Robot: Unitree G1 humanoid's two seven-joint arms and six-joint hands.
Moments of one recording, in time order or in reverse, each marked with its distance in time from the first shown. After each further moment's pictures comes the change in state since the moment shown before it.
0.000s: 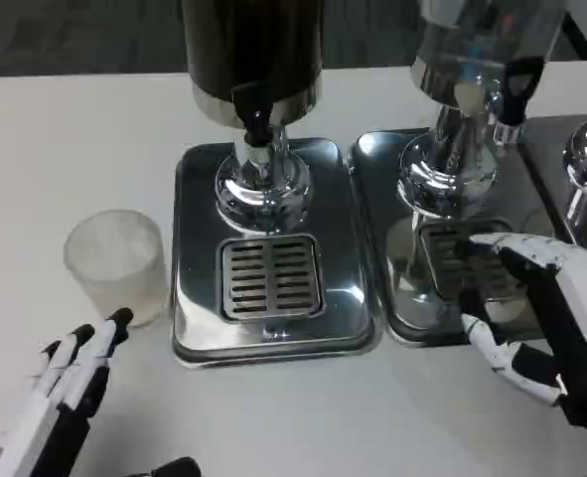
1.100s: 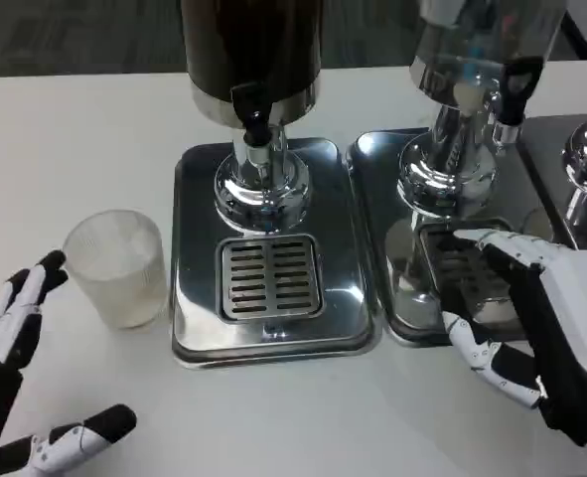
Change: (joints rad) left arm -0.123 0.036 0.115 0.179 -0.140 -0.185 0.026; right arm 0.029 0.079 0.039 -0.078 -0.047 0.045 0.010
